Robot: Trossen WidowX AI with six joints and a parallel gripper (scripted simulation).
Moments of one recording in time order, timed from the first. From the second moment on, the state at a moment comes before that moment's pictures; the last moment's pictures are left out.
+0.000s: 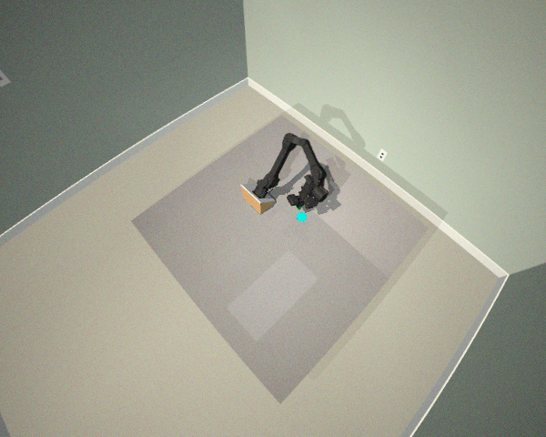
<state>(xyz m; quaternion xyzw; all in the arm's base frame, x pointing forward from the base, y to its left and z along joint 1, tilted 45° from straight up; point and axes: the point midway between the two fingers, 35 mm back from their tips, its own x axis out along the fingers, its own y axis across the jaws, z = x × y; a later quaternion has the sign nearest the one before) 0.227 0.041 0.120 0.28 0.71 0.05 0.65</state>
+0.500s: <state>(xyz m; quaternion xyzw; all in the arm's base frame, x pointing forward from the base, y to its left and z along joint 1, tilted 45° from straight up) 0.223 0.042 0.113 0.25 0.70 0.02 0.67</state>
